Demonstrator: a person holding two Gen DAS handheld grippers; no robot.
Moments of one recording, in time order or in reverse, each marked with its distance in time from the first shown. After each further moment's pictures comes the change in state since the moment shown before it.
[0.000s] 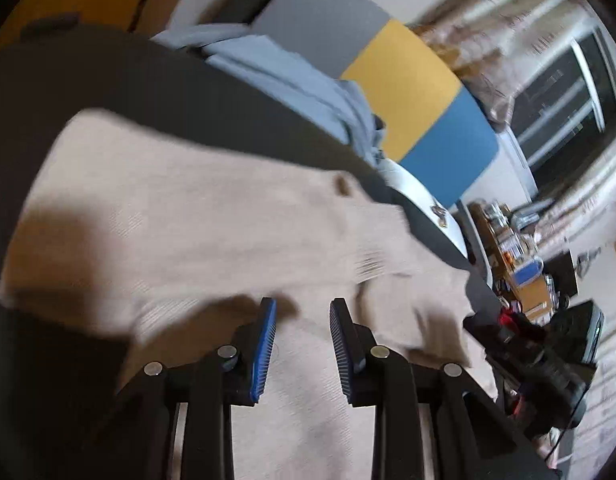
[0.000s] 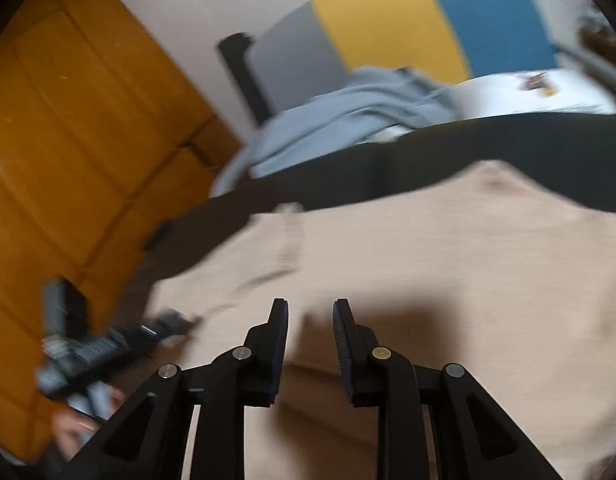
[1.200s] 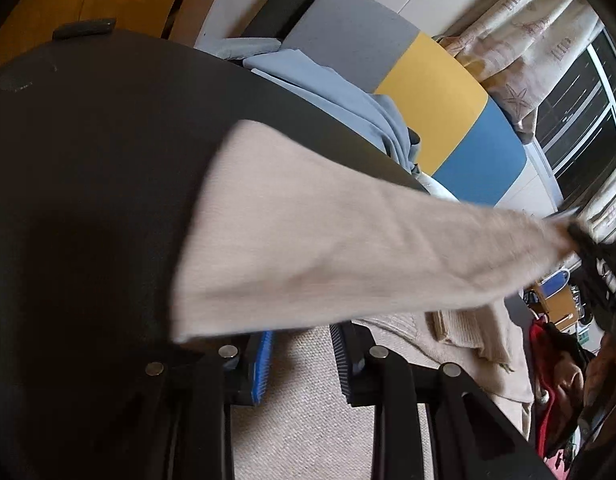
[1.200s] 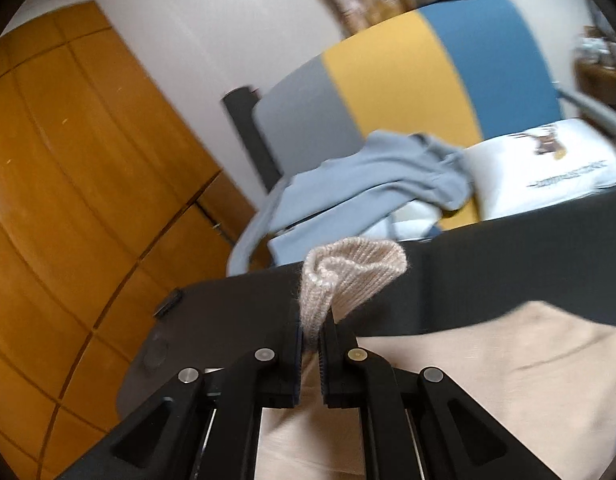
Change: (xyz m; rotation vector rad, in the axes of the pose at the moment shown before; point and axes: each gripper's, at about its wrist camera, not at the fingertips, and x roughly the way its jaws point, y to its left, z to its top) left arm -0.008 0.022 0.000 0.055 -0.068 0.098; right arm -0.025 0.044 0.084 0.020 -0.215 -0.101
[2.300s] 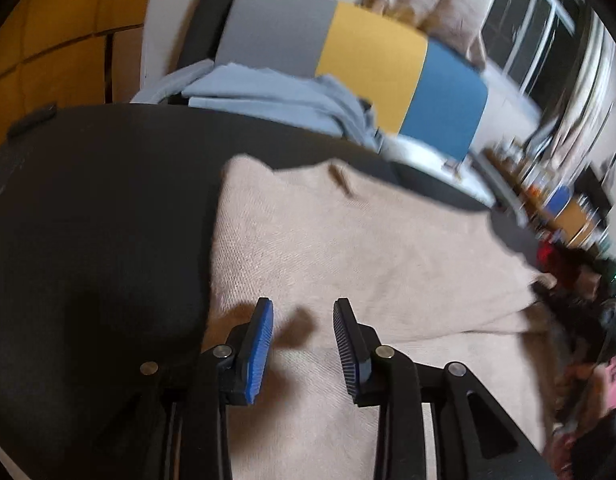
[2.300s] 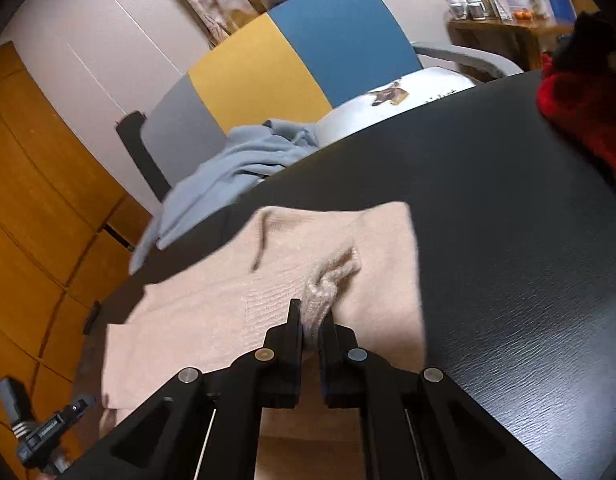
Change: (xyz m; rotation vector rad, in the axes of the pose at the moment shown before) left arm -0.005 -0.067 -0.009 0.306 0.062 0.117; right arm -0.072 -0.162 -0.088 0.176 0.012 -0.275
